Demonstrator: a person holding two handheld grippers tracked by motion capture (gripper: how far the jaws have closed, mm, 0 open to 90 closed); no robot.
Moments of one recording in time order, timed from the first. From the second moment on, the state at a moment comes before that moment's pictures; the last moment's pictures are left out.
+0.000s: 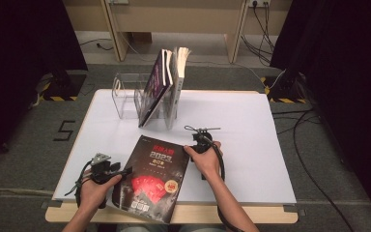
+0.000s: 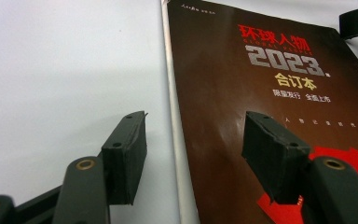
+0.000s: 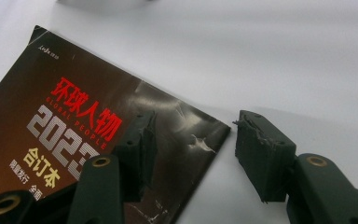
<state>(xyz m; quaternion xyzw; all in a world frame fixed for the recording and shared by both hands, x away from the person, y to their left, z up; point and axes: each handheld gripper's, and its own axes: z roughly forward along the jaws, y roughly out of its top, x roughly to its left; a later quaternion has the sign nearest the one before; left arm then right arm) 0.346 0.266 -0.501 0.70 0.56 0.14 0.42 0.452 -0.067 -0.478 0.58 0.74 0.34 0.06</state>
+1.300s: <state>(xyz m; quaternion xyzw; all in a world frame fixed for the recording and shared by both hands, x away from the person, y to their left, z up) 0.346 0.263 -0.500 0.71 0.56 0.14 0.42 0.457 -0.062 -0.479 0.58 0.74 0.34 0.05</state>
